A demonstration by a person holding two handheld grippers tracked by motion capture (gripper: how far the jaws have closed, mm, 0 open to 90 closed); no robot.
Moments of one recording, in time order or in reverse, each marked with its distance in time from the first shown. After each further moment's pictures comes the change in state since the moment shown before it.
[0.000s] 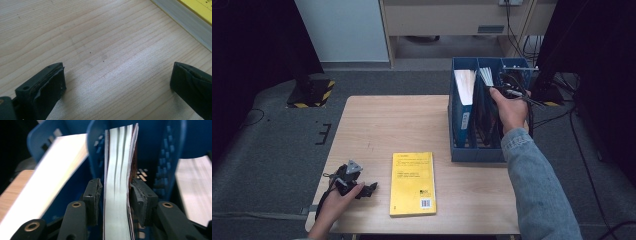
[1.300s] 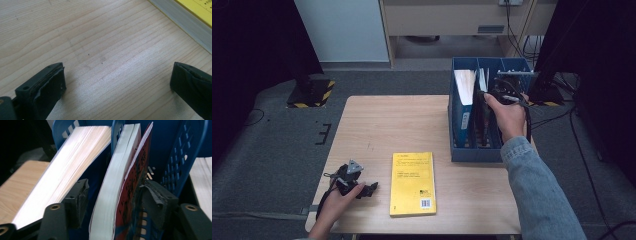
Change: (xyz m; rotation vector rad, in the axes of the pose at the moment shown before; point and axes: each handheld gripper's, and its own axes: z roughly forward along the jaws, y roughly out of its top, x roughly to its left) left arm -0.001 0.001 0.002 -0.007 -0.002 0.001; right arm 0.017 -0.012 -0.013 -0.003 0.008 -0.098
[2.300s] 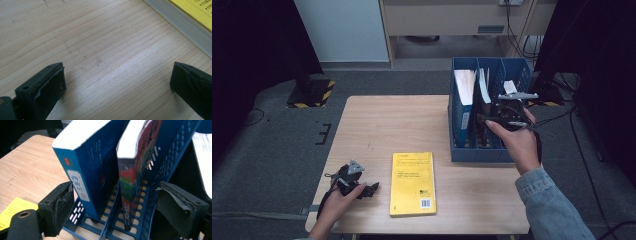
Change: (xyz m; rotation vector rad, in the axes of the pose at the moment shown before) left arm -0.003 0.000 0.001 -0.008 -0.007 0.007; right arm 0.014 -0.052 -0.049 0.024 0.021 -0.150
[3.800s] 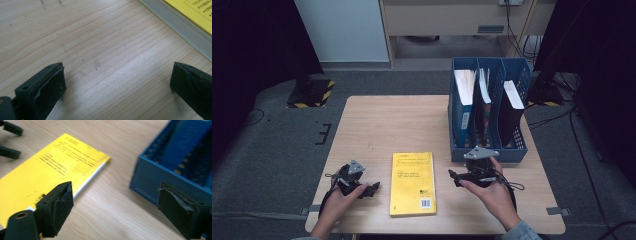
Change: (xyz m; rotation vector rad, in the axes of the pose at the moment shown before) left arm 0.000 0.001 0.002 -0.012 -0.006 0.007; right arm 0.094 -0.124 0.021 0.096 0.222 -0.188
